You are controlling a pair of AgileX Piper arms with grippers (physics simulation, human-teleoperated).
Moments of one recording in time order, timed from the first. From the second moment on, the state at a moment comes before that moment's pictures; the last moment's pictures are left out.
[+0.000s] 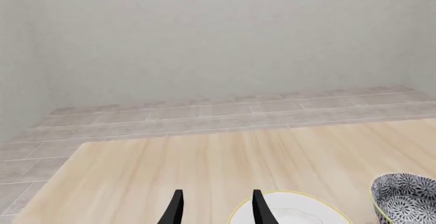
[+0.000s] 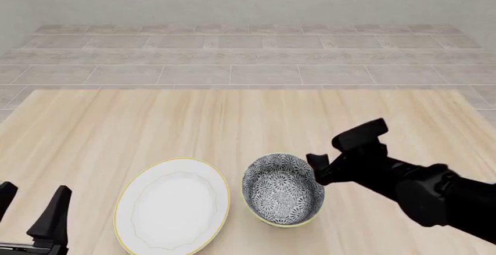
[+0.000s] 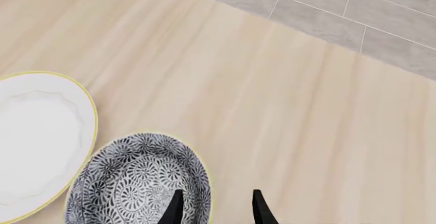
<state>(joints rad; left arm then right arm) -0.05 0.00 -0.03 -0.02 0.05 0.40 1.31 -0.56 -0.07 -0.06</state>
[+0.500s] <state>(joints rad) -0.05 0.01 -0.03 -0.02 0.06 0.40 1.38 -0.52 -0.15 -0.04</state>
